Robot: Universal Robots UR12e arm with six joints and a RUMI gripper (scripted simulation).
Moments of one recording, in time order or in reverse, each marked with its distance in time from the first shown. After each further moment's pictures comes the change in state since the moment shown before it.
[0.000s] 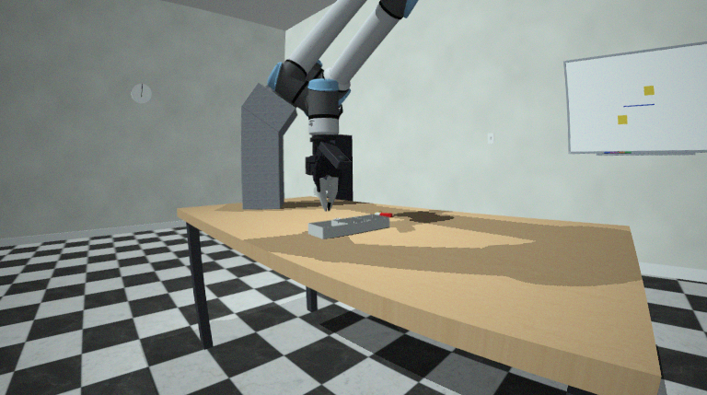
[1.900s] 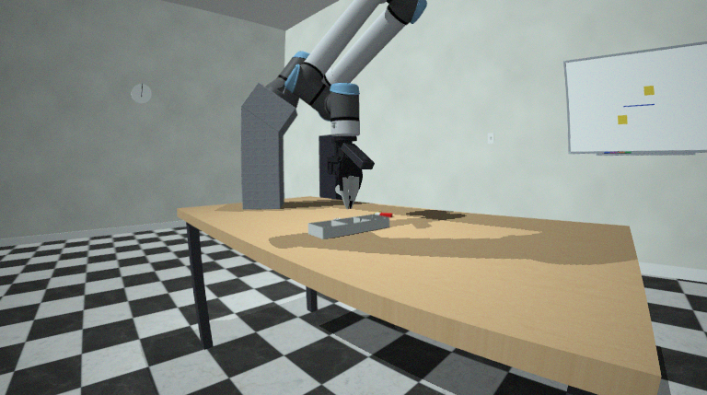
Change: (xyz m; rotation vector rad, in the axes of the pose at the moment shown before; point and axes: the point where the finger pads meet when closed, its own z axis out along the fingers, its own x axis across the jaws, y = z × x) arm -0.080 0.001 0.001 -0.003 -0.004 -0.007
